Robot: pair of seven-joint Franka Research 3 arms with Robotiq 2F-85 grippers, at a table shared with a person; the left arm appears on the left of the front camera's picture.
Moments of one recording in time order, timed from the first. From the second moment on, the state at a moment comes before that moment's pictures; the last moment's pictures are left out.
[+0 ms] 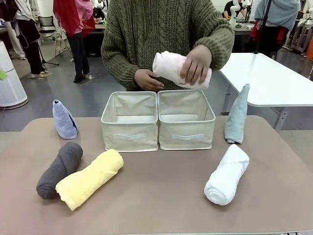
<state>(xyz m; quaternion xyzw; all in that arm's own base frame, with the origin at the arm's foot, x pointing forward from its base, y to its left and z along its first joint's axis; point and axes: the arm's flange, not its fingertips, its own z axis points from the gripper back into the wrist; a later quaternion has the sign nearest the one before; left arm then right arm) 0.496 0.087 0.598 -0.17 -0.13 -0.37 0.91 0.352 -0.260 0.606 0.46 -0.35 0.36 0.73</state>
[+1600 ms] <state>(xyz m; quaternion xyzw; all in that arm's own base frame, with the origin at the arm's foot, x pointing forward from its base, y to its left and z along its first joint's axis) 0.533 -0.073 0.524 0.02 -0.07 0.03 1.00 0.351 -0.260 0.606 0.46 -0.35 0.36 0.73</state>
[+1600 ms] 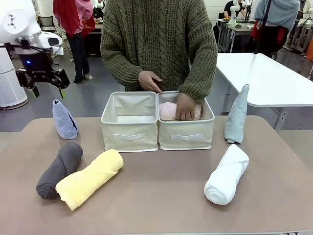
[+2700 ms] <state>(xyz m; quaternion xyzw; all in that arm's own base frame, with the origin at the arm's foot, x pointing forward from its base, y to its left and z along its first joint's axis) 0.607 -0.061 0.452 0.01 -0.03 0.11 0.99 0.351 -0.260 0.607 0.46 -0.35 0.36 0.73</state>
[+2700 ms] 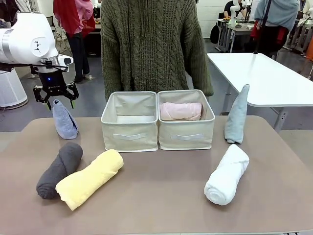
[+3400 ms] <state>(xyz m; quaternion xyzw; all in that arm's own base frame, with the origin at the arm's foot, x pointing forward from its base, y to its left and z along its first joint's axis) 0.608 -0.056 0.457 0.01 -0.04 0.11 0.99 0.351 -0.260 0.607 0.46 -0.35 0.36 0.73</state>
